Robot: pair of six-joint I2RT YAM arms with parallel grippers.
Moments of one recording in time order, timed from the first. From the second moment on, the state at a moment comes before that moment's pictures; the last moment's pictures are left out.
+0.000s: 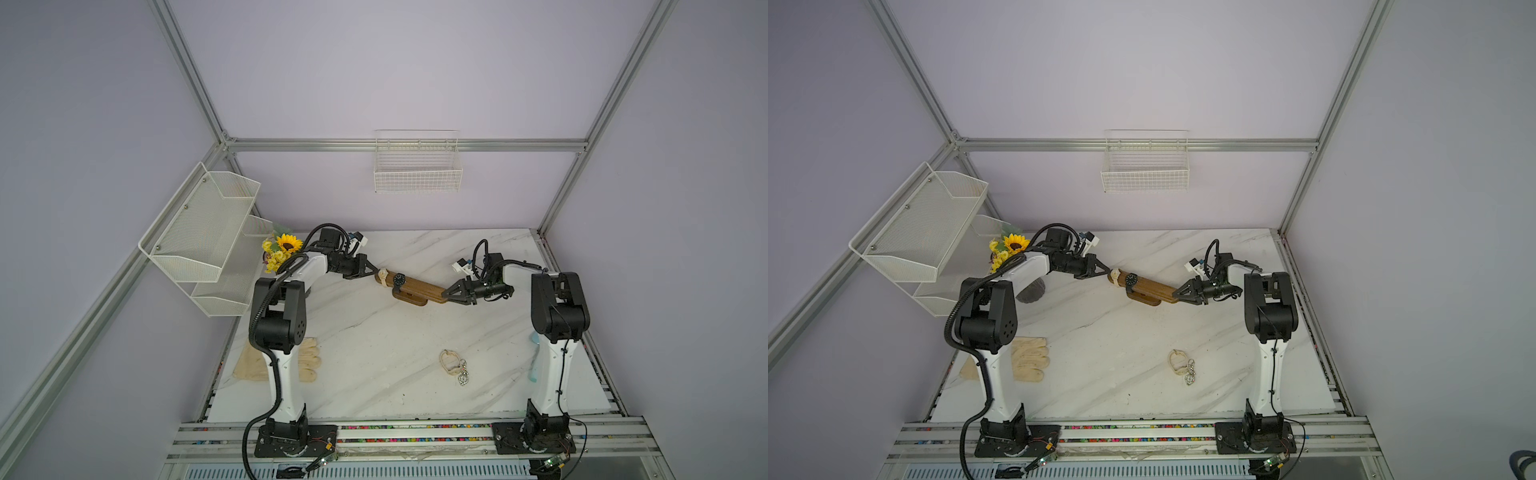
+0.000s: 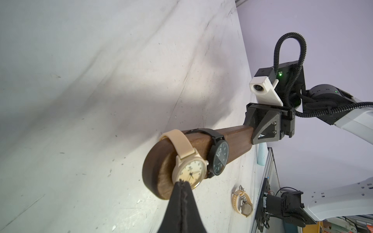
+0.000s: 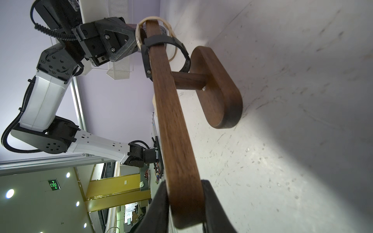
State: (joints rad) left arm -0.12 2.07 1.59 -0.51 0.84 -0.16; right arm 0.04 2.16 1.41 -0.72 -1.22 -0.08
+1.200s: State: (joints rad) left arm -0.19 2.22 1.79 -0.52 0.79 -0.23; right arm 0.04 2.16 1.41 -0.71 -1.21 -0.07
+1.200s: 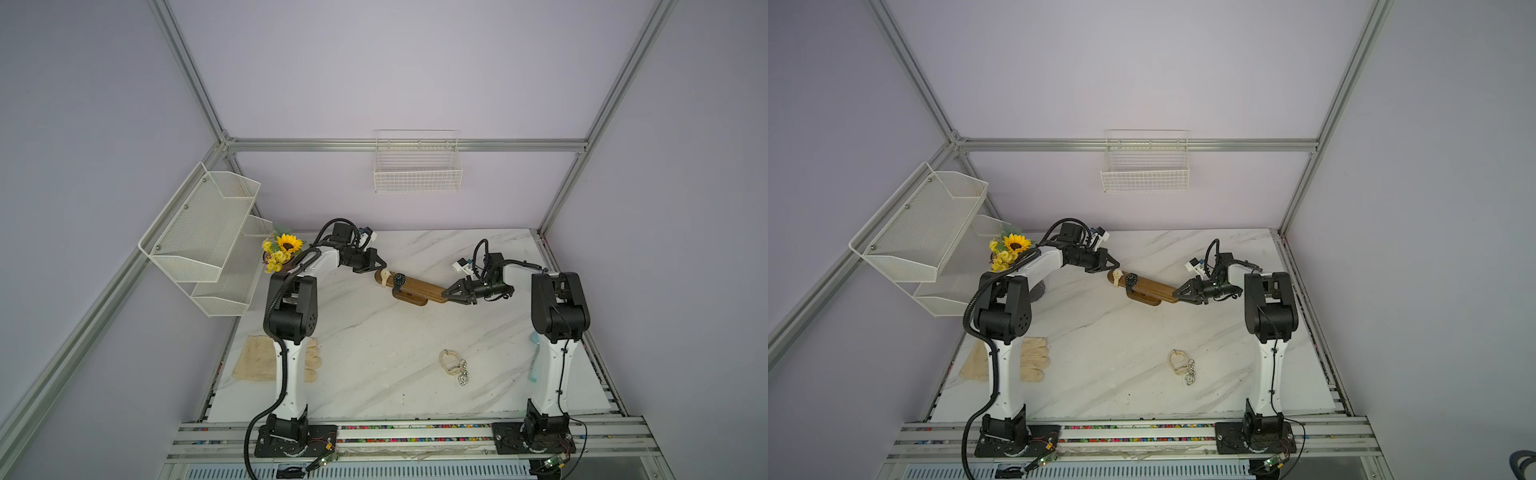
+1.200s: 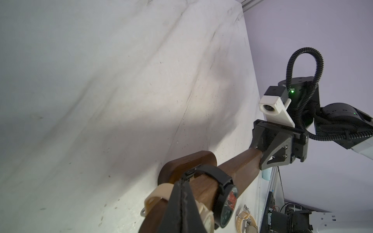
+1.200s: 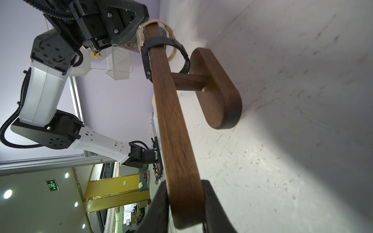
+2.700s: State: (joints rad) left arm -0.18 2.33 1.91 -0.49 0.80 -0.34; right arm 0.03 2.20 1.51 -0.78 -1.16 -0.06
